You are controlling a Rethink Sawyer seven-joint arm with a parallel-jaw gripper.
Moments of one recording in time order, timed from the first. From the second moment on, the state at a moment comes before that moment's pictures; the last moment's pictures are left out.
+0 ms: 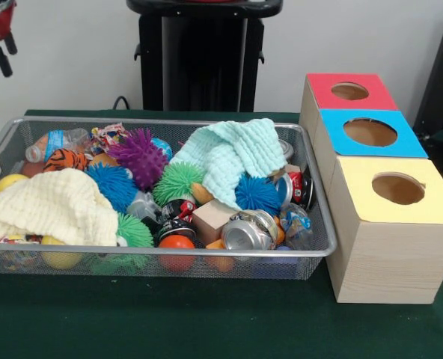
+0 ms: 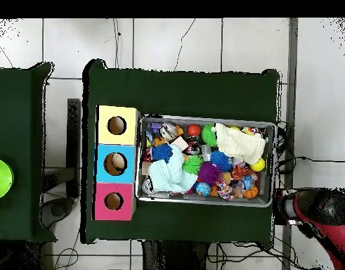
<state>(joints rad) -0.61 -0.62 -0.38 1.62 0.15 0.80 2.22</state>
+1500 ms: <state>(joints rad) -0.77 -0.55 -0.04 1.62 -0.11 0.54 2.22</state>
